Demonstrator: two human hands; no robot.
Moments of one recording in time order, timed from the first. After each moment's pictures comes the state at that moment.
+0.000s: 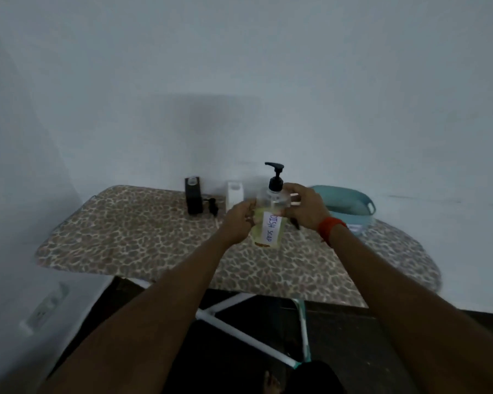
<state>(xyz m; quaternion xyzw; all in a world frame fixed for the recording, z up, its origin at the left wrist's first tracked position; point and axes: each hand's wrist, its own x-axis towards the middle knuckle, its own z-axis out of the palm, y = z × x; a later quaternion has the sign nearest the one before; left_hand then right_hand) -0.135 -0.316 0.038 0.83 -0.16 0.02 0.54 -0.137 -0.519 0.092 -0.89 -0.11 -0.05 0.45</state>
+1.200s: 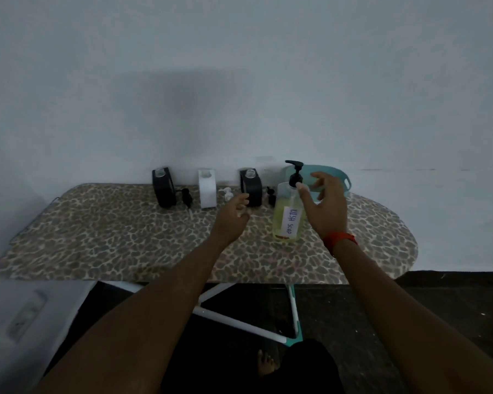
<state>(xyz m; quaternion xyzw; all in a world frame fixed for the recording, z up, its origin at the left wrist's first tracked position) -0.120 -0.374 -0.009 0.86 -0.13 0.06 0.50 -0.166 -0.607 0.034 -0.83 0.00 -0.35 0.43</state>
